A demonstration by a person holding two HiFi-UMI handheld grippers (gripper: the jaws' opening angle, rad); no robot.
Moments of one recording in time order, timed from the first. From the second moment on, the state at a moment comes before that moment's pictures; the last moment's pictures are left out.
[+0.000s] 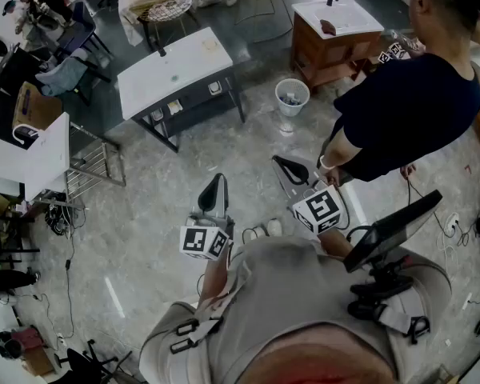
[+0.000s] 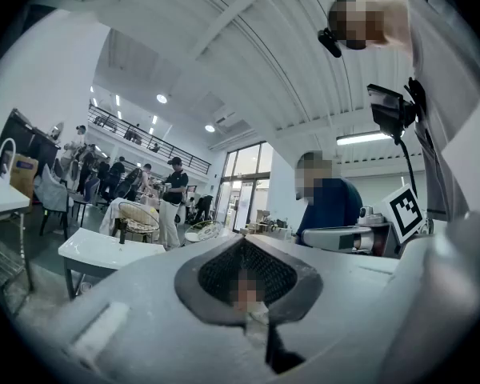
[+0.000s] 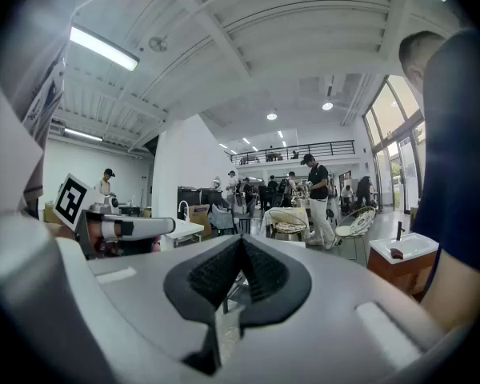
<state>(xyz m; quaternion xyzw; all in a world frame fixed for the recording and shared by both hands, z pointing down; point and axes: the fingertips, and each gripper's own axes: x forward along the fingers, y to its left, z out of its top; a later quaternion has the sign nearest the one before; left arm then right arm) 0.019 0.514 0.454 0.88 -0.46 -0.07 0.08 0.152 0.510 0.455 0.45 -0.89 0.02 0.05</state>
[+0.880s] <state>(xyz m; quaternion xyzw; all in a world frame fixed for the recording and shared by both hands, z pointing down) 0.002 0.516 0.462 0.85 -0.51 -0.09 0.07 0.139 0.476 0.509 0.40 -0.91 0.06 0.05</state>
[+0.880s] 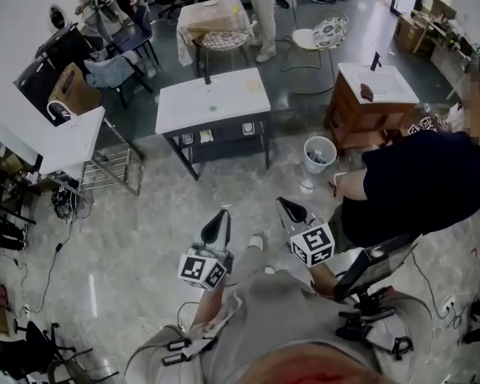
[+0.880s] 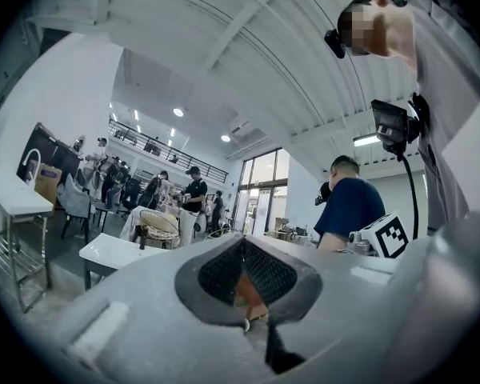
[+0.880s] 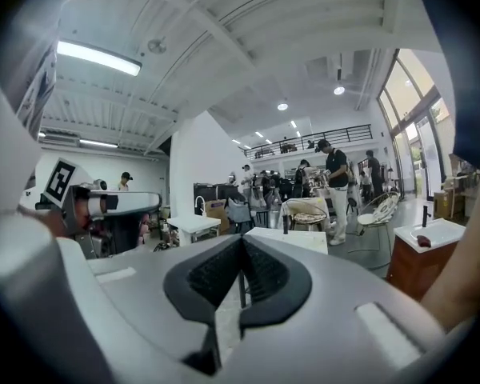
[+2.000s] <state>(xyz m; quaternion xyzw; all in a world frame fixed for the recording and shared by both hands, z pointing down) -0.056 0.286 0.473 0.84 -0.53 -0.08 0.08 0.081 0.267 0.515 0.40 -0.91 0.07 0.08</state>
